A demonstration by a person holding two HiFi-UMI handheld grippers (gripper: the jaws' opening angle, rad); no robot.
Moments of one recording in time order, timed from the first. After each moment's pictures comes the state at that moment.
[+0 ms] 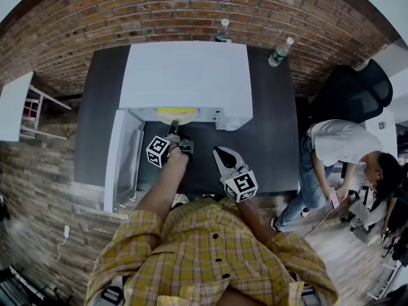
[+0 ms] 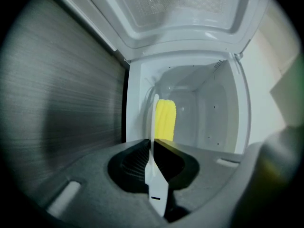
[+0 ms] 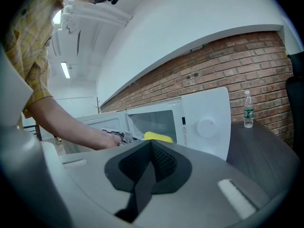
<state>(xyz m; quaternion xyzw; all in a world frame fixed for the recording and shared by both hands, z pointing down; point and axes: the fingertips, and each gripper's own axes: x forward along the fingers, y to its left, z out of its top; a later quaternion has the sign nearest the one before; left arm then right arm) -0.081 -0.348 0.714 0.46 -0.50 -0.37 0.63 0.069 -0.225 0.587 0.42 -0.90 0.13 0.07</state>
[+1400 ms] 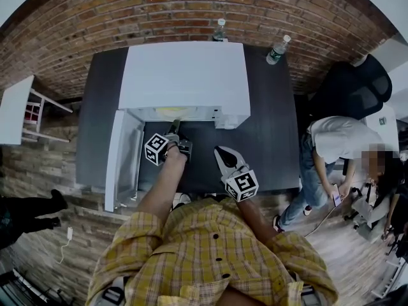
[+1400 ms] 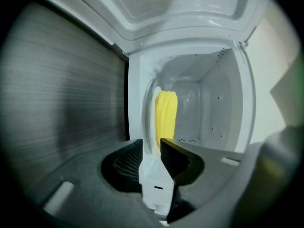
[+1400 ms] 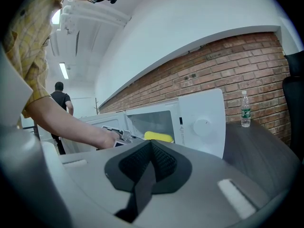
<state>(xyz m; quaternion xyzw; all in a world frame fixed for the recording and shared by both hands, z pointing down) -0.069 -0.342 0.714 0.47 -0.49 -0.32 0.66 0.076 -0.220 0.585 0.43 -0.89 0.13 0.06</state>
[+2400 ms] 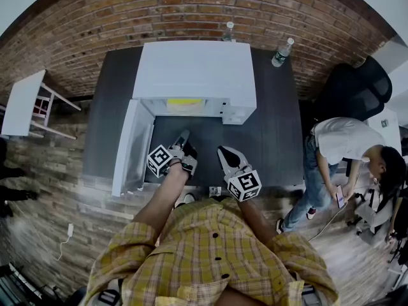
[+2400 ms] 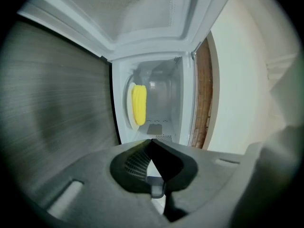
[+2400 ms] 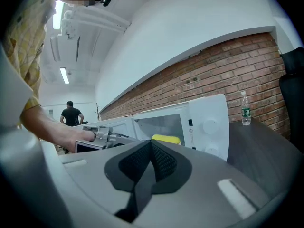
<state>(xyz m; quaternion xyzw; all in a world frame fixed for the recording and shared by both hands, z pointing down) -0.061 -0.259 0.642 0.58 -0.40 -0.32 0.64 0.059 -0.184 0.569 0.43 -0.89 0.14 0.03</state>
